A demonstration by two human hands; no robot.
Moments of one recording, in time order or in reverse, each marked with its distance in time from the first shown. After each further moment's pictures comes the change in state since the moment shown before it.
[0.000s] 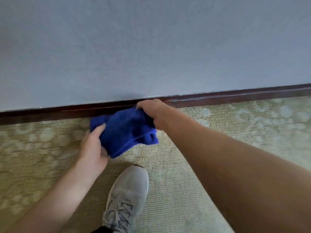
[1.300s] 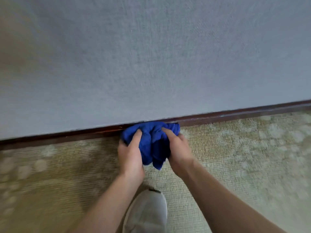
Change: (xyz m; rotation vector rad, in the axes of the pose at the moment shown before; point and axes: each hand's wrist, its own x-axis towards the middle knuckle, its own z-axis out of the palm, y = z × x) left_hand 0.002 -0.084 0.181 0.118 0.085 0.094; right_hand 0.039 0.084 -0.142 0.596 0.112 -0.028
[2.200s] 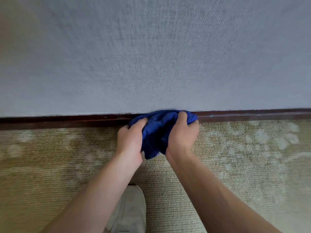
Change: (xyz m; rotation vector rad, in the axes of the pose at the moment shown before) left_hand -0.006 0.008 0.042 -0.011 -0.044 -0.167; right_hand -0.003 -0.037 -0.002 -0.037 0.490 -0.321
